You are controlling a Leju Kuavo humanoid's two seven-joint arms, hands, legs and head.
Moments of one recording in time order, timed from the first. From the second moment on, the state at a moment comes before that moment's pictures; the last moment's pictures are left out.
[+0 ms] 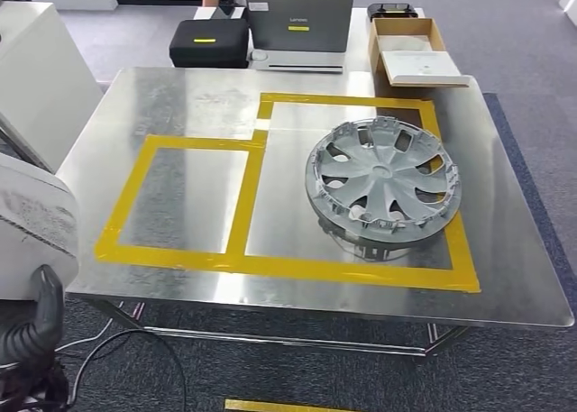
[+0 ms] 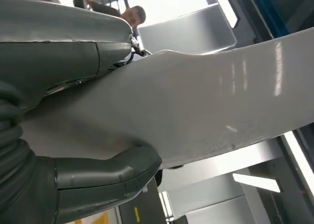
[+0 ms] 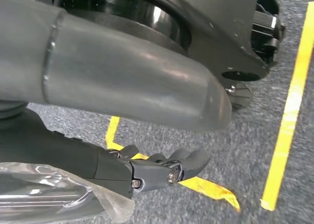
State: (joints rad) left arm 0.24 -0.07 0.07 -2.02 -0.12 0.21 -0.63; right arm -0.05 0.23 -0.91 -0.21 1.18 -0.06 -0.15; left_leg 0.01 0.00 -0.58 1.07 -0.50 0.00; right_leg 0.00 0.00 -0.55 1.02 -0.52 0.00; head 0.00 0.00
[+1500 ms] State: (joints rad) left arm -0.36 0.34 0.23 -1.04 -0.75 0.27 -0.28; right arm -0.05 0.27 -0.87 -0.19 1.23 -0.04 -0.11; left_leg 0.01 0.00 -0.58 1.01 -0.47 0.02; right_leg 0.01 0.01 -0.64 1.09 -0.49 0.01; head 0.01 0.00
